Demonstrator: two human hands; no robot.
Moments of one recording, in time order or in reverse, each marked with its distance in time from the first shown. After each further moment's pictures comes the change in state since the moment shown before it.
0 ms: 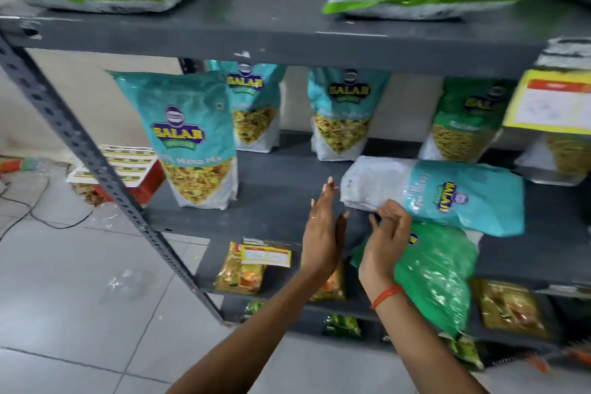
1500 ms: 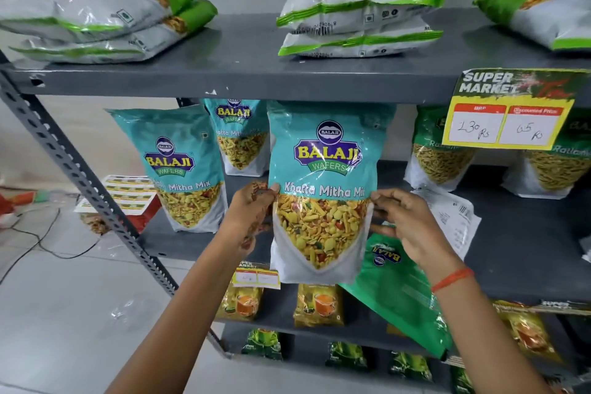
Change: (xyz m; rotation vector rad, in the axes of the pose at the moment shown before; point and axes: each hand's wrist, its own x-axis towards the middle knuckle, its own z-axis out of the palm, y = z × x) left_hand 0.054 0.058 -0.121 -0.557 -0.033 -0.610; right_hand 0.073 -0.094 -0.026 -0.225 -0.656 0.279
